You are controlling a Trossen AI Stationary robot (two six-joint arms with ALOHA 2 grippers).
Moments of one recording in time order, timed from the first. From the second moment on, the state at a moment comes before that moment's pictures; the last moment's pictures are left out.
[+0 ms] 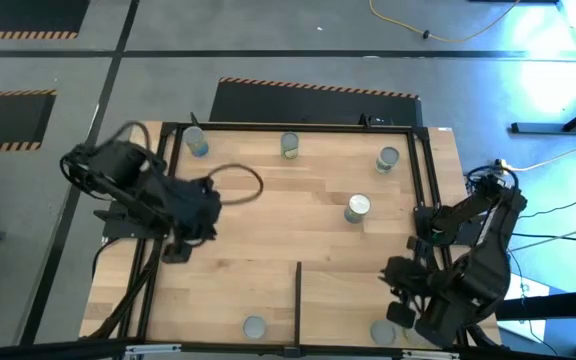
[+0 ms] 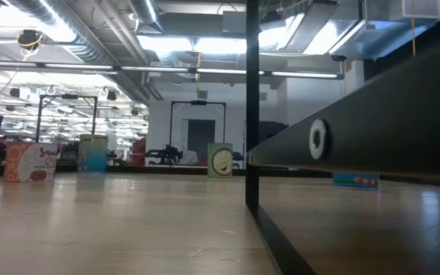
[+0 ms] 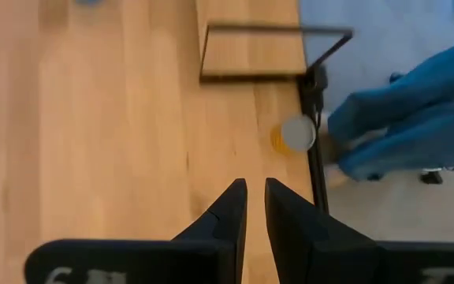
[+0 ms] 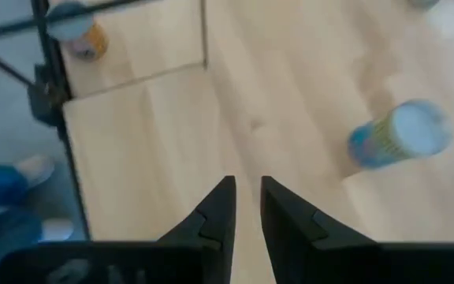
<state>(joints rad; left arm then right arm) -0.42 1.52 2.12 -1.57 0.01 -0.42 0.96 1.64 1.79 -1.56 0.58 1.28</state>
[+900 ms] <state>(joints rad) -0.58 1.52 1.59 -1.31 0.01 -0.43 0.96 1.63 1.98 -1.55 0.69 1.12</state>
